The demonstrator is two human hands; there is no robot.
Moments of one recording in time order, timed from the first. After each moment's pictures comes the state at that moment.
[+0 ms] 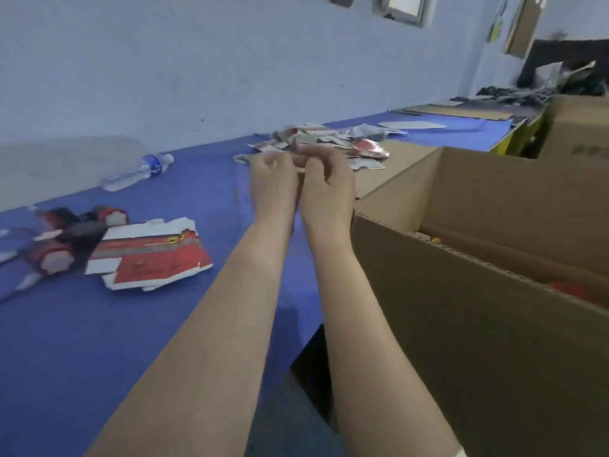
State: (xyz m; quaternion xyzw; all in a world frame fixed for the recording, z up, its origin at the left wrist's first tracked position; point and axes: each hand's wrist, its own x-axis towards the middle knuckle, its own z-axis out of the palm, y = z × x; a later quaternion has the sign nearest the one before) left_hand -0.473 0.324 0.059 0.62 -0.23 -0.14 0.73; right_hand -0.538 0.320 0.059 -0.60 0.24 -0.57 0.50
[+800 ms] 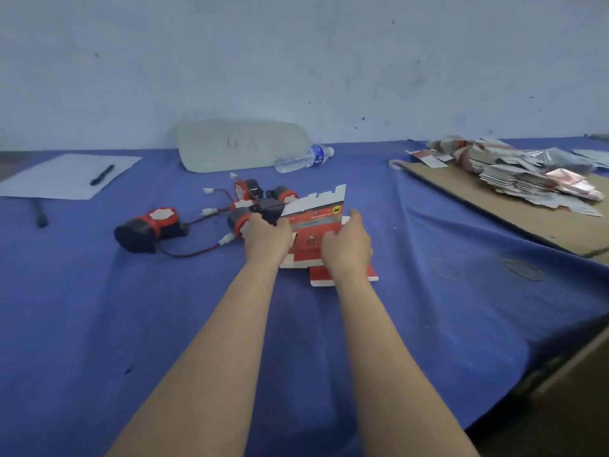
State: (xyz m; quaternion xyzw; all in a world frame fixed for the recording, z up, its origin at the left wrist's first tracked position) left_hand -0.276 0.505 -0.035 0.82 0.00 -0.01 0.58; right_hand -0.343 0.415 -0.028 -0.82 0.33 -0.24 0.40
